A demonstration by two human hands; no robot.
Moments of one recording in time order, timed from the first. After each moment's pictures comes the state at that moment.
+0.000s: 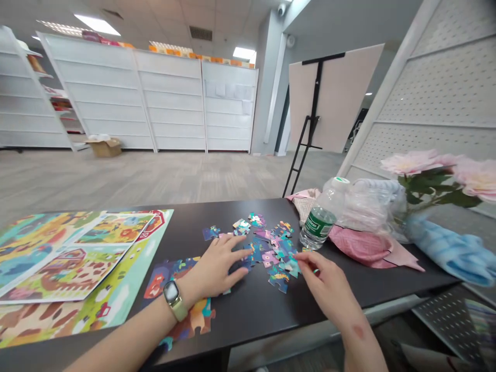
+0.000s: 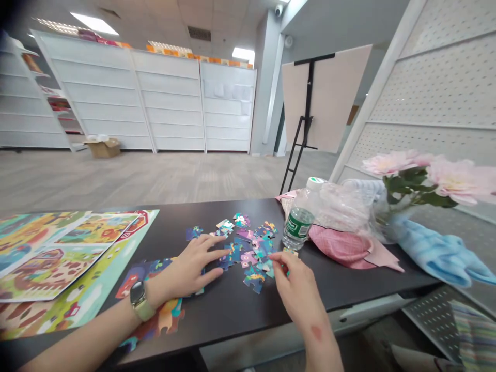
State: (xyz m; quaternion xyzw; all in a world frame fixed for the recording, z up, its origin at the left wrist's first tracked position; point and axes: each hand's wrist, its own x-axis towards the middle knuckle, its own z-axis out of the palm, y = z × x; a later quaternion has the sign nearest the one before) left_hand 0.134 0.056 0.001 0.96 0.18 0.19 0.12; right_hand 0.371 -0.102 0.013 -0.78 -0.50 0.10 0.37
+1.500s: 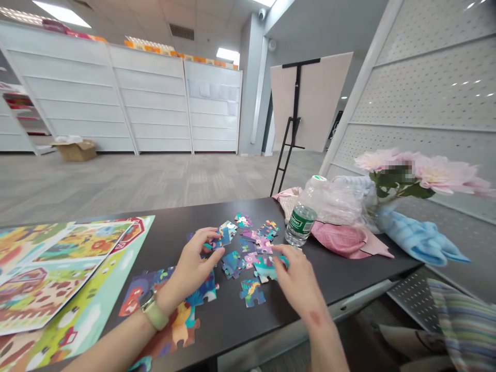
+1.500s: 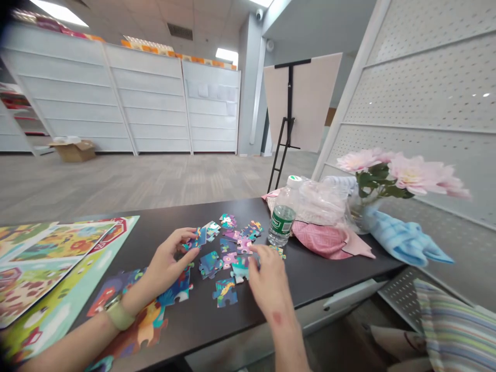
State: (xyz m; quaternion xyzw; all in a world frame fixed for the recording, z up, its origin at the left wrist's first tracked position) left_hand 0.140 0.070 -0.013 0.82 0.26 0.41 0.30; right_hand 0.353 -0.088 0.002 -0.78 -0.53 -0.01 0.34
